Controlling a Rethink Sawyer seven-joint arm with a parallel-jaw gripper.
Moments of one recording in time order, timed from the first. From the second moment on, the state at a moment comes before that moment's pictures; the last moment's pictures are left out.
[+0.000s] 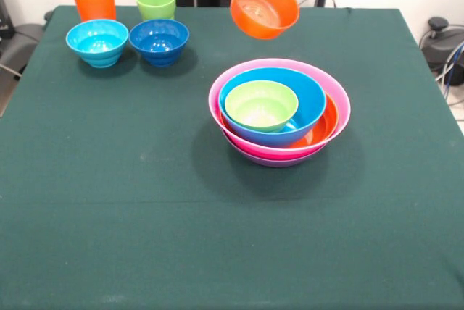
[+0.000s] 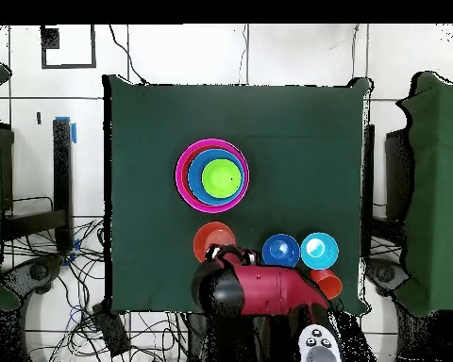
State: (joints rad) arm -0.30 -0.87 -0.01 2.12 -0.32 0.21 1.91
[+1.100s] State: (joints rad) arm -0.50 -1.03 -0.03 2.25 -0.32 0.14 1.95
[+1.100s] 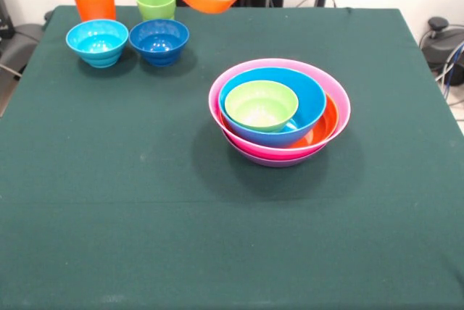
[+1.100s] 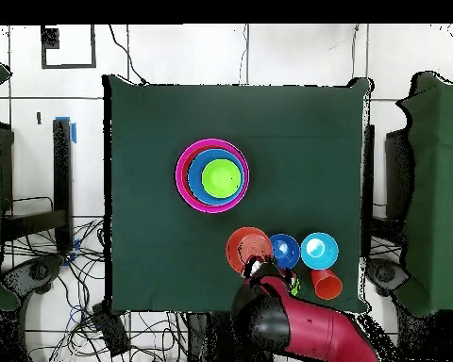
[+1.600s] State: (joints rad) arm -0.43 -0.93 -0.04 2.09 -0.32 0.23 1.95
